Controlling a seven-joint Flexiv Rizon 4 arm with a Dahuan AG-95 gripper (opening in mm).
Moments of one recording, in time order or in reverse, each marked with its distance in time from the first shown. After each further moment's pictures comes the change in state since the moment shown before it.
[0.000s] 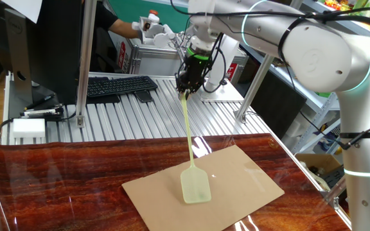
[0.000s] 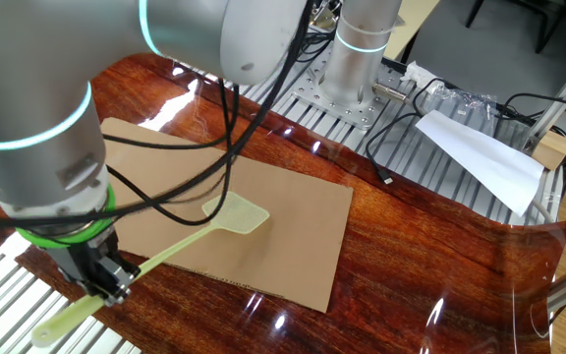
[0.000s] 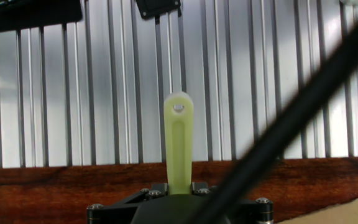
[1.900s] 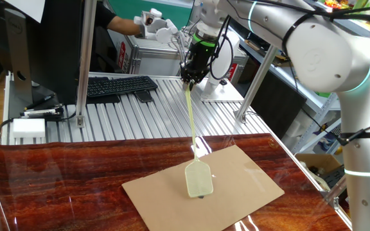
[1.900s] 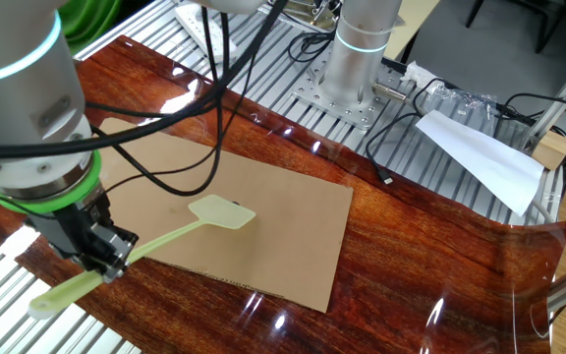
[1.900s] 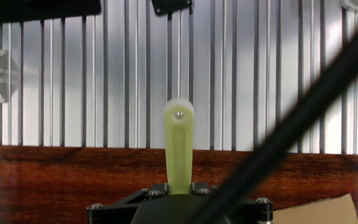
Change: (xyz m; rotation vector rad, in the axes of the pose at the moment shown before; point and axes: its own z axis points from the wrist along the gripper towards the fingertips) arm 0.008 0.000 -0.047 -0.029 0.040 -0.106
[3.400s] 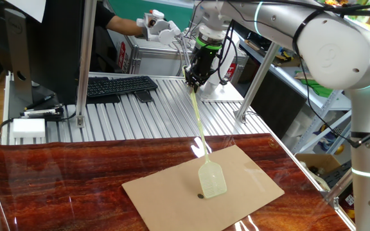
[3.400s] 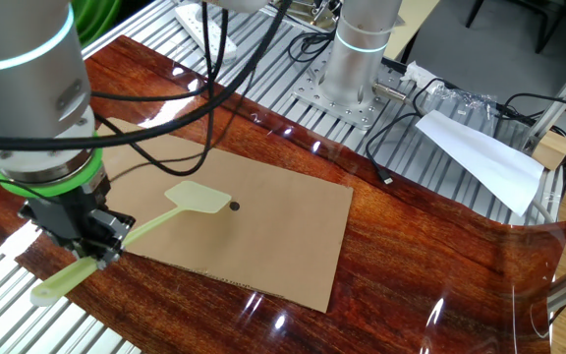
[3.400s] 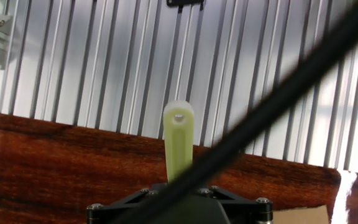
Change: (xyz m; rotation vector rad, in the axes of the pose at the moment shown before) arm 0.011 -0.020 0.008 0.047 -0.020 -0.101
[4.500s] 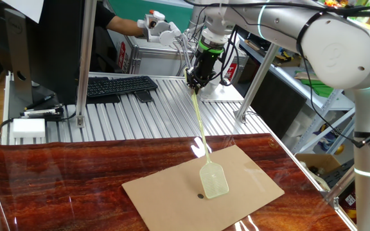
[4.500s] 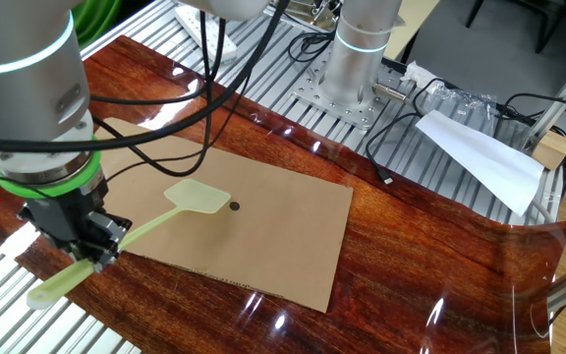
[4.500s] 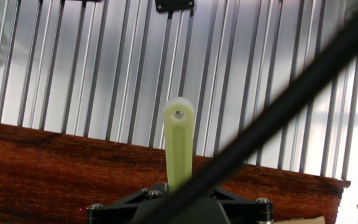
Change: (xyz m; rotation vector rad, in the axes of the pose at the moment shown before) arm -0.001 -0.006 0.010 -0.006 -0.025 0.013
